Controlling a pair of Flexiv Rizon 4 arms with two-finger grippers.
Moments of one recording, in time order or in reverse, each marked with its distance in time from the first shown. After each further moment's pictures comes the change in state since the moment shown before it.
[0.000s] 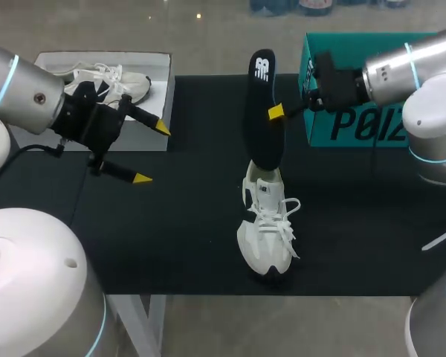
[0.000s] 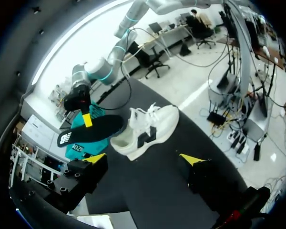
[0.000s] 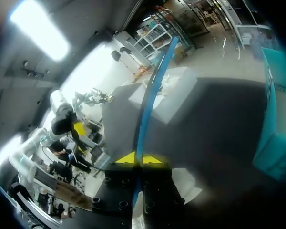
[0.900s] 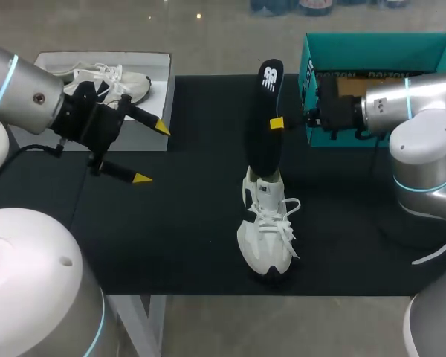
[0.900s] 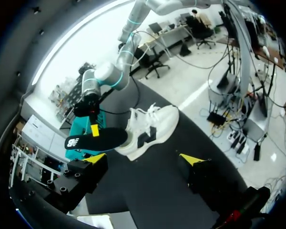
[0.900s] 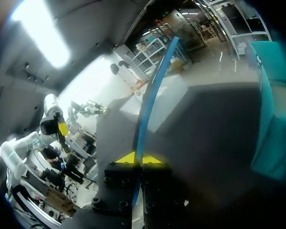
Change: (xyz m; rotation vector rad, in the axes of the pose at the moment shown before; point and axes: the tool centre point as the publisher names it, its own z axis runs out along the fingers) left arm 0.000 0.000 -0.001 0.003 0.000 0.001; right arm -0.051 -0.013 0.015 -0.140 -0.030 -0.019
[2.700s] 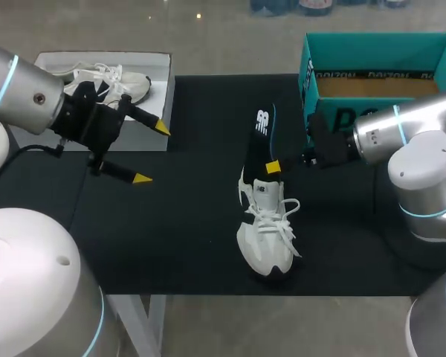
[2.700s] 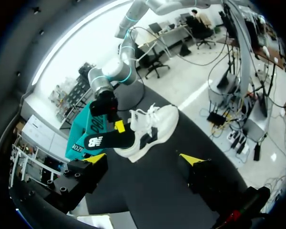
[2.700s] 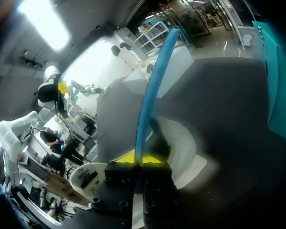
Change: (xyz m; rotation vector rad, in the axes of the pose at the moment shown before) left arm 0.000 0.000 0.000 0.000 0.000 0.000; right arm 0.022 -0.097 0.011 0.178 0.002 -0.022
